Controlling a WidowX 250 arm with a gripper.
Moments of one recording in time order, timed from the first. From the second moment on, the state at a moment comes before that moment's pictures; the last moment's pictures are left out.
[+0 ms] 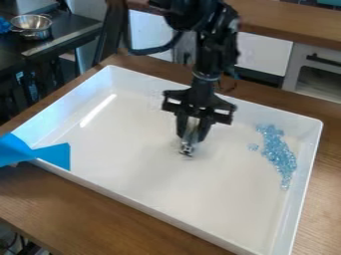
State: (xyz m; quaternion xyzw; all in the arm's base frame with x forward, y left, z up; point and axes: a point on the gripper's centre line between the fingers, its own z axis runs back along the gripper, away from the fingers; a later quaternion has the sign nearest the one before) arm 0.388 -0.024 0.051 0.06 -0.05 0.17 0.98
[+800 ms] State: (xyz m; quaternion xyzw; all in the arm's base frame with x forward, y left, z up) arm 0.392 -0.071 0.044 0.06 -0.07 0.14 0.99
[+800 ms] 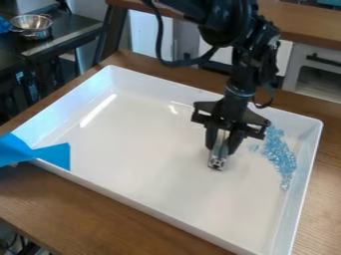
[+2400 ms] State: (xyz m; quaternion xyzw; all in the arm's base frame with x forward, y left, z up) arm 0.366 -0.064 0.112 0.02 -0.11 0.14 0.98
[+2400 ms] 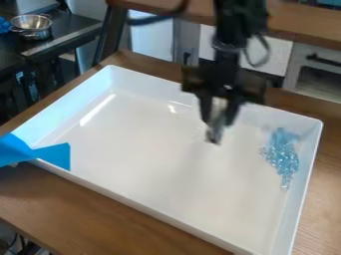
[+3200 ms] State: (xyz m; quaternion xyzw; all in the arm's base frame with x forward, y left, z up) arm 0.289 0.129 0.069 0.05 -0.11 0.28 0.95
